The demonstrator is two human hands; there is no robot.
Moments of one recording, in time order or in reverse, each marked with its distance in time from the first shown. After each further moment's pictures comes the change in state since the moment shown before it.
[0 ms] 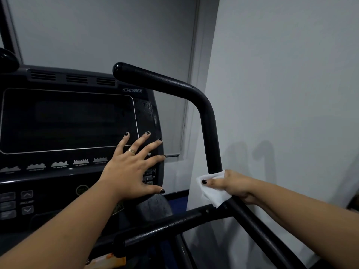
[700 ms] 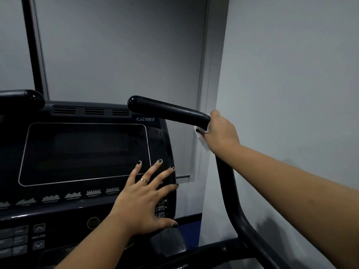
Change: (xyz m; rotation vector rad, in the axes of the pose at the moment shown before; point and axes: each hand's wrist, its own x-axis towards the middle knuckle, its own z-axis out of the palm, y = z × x) left_hand 0.001 -0.001 0.004 -0.037 0.013 0.015; right_hand 0.043 -0.174 0.012 -0.704 0.844 -0.626
